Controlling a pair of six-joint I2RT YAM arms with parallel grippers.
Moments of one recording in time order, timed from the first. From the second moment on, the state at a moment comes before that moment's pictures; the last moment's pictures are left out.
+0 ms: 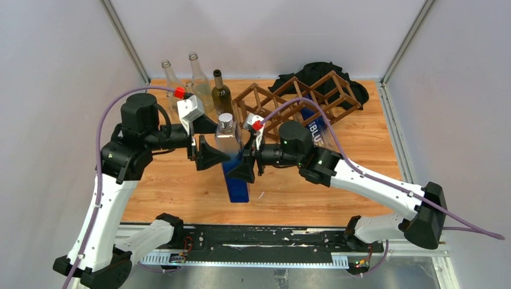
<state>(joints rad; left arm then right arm) -0.34 0.94 1.35 -0.73 1.02 0.10 1.02 1.24 1.11 0.00 -0.48 0.22</state>
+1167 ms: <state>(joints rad) 0.44 1.25 1.65 -1.10 0.59 0.31 0.95 2.18 1.62 0.47 0.17 0.05</state>
